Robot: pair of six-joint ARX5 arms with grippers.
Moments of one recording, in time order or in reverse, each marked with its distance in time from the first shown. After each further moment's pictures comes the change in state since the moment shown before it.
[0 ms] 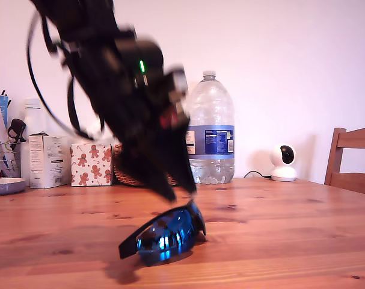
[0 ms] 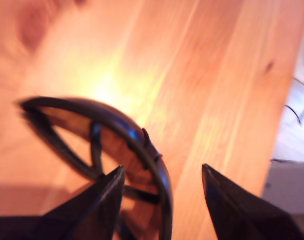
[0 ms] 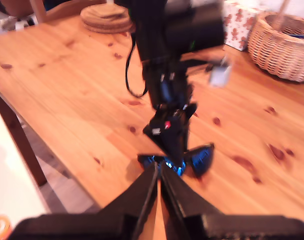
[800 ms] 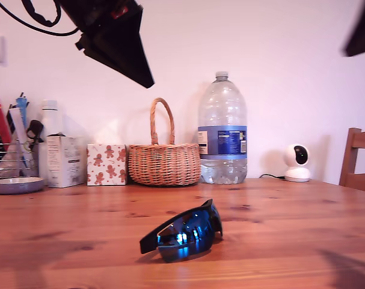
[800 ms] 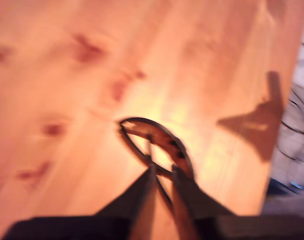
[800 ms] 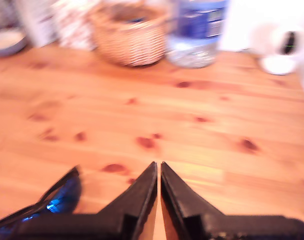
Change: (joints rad) left arm 0.043 -0.357 0.014 -0.047 -0.217 0.053; right arm -0.748 0.011 -0.048 0.116 -0.159 0.022
